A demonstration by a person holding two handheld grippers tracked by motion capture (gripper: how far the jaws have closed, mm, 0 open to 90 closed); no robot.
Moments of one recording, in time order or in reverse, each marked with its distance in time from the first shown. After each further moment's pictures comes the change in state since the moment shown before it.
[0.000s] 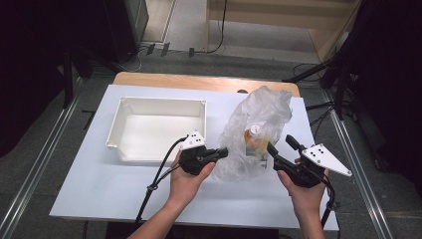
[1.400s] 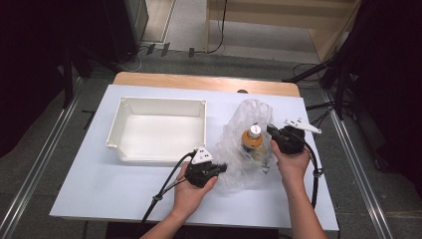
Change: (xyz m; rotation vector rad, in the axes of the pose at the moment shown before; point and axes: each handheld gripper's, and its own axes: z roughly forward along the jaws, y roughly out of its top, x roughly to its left) left arm 0.004 -0.054 0.028 0.146 0.087 0.007; right arm -0.047 -0.028 0.106 0.271 -0.062 0.117
